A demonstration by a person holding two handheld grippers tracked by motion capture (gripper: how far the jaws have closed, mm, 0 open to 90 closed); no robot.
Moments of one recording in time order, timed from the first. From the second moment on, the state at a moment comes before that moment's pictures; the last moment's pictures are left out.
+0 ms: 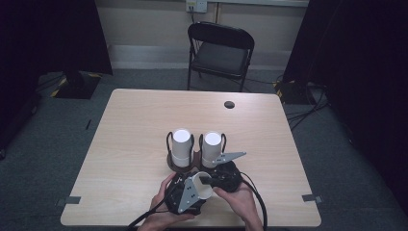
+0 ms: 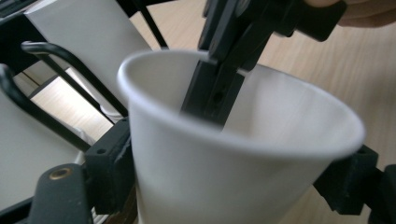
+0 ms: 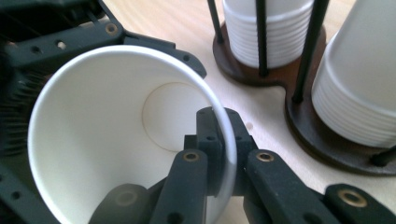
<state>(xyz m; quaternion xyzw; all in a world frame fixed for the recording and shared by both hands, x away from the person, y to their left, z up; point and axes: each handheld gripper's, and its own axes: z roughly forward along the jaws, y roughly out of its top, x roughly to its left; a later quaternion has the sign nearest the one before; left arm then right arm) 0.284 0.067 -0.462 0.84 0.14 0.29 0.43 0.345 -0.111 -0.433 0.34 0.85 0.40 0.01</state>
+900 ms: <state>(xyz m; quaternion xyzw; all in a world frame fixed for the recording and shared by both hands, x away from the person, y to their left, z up) 0.288 0.073 -0.462 0.83 0.18 0.27 0.46 0.343 -0.110 -0.436 0.37 0.84 0.39 0.01</state>
